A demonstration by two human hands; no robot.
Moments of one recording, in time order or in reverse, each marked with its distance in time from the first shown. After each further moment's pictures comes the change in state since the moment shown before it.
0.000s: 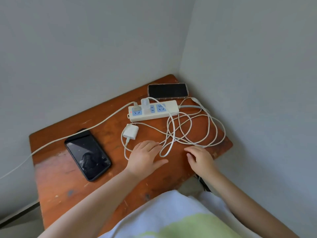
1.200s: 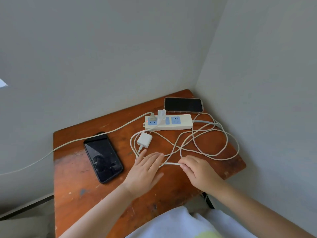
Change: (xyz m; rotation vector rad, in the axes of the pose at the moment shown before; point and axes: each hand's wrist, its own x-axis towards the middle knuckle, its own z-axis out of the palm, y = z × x) left_hand -0.033 -0.017 -0.017 0.228 0.110 0.134; right_hand 0.009 -0.057 -0.027 0.028 -0.090 -0.491
